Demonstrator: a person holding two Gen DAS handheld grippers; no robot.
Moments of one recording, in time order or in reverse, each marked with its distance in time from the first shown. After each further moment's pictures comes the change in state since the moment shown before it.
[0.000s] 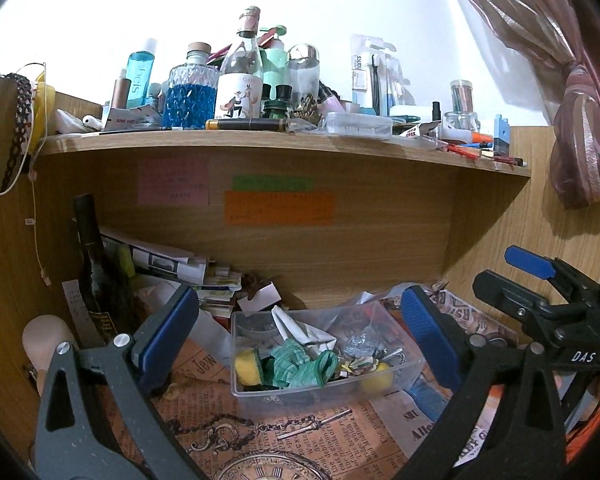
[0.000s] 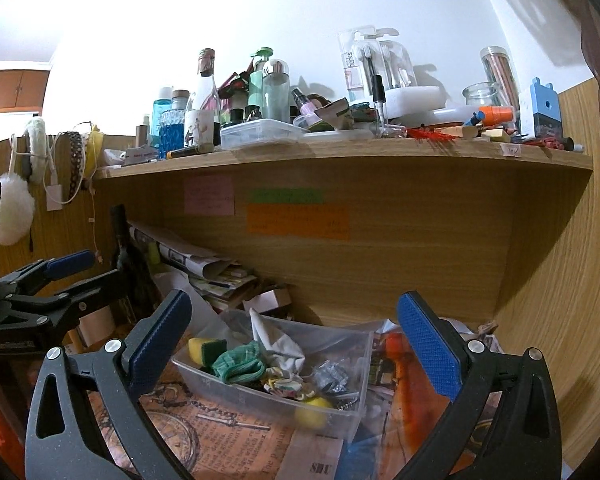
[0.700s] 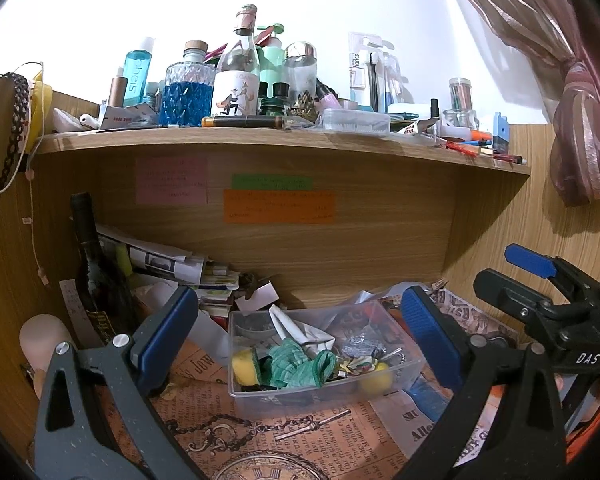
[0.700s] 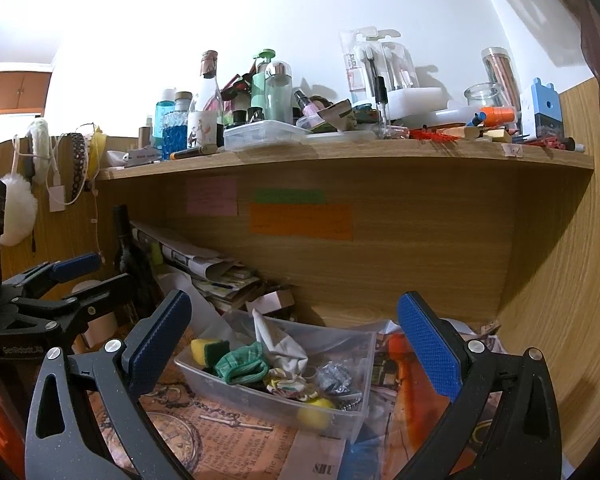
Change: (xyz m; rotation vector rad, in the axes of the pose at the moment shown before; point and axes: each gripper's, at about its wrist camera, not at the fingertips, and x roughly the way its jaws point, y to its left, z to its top) left arm 0.003 -0.001 -0.001 0.007 0.001 -0.003; right arm -0.002 0.003 -0.001 -0.002 -0.008 0.003
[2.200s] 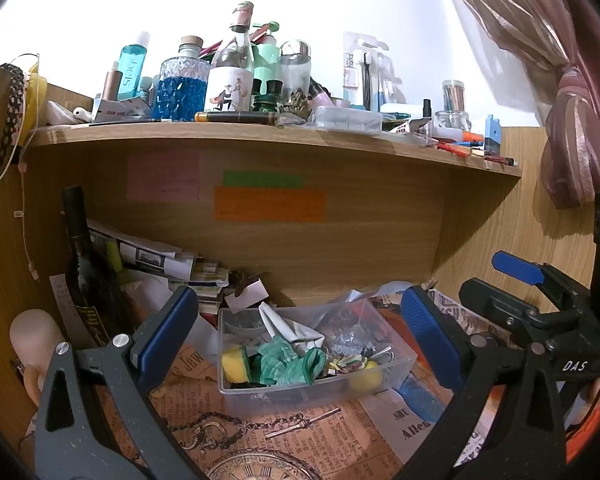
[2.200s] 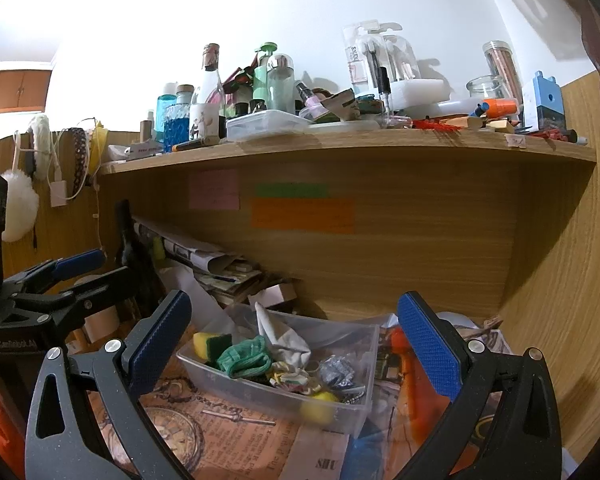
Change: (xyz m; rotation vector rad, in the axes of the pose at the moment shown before) left arm -0.001 0.001 -0.002 -0.017 0.006 -0.043; right arm 0.003 -0.002 -0.004 0.004 0.024 0.018
